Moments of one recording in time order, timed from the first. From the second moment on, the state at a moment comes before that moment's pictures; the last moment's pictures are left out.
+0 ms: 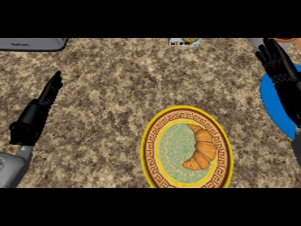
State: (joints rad) left arm -0.23 0.57 -0.33 -1.36 0.25 0.25 -0.19; right arm -0.32 -0.44 0.04 -1.57 -0.19 0.08 -0.11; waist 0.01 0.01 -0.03
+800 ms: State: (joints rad) left arm -0.12 0.49 -0.29 -1.31 0.35 0.22 -0.18; right arm -0.21 -0.07 0.29 -1.42 0.46 -0.84 0.15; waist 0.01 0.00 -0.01
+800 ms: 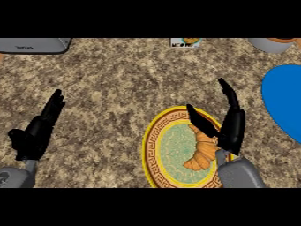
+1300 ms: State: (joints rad) left arm -0.10 0.49 -0.26 -1.29 0.36 0.20 -0.19; right arm -0.07 -0.01 0.46 -1.40 0.96 -1.04 0.50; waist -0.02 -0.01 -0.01
